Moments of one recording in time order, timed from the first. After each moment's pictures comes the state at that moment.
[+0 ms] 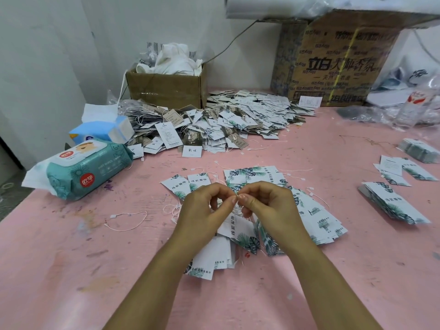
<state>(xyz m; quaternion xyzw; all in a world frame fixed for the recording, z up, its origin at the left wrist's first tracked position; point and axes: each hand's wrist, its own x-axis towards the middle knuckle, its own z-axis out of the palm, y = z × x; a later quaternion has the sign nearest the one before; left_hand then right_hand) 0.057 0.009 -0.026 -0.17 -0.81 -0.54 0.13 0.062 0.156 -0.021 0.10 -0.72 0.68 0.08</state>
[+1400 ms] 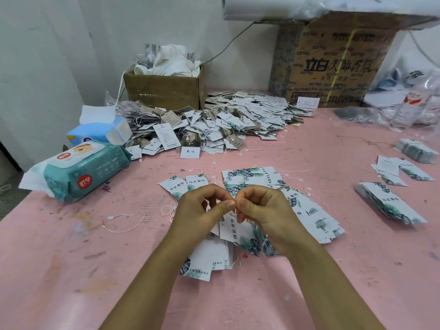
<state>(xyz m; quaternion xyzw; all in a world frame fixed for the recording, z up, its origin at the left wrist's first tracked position) 0.057 0.005 -0.025 -0.18 -0.78 -0.59 0.10 0.063 0.160 -0.022 0.13 -0.65 0.75 -0.03</state>
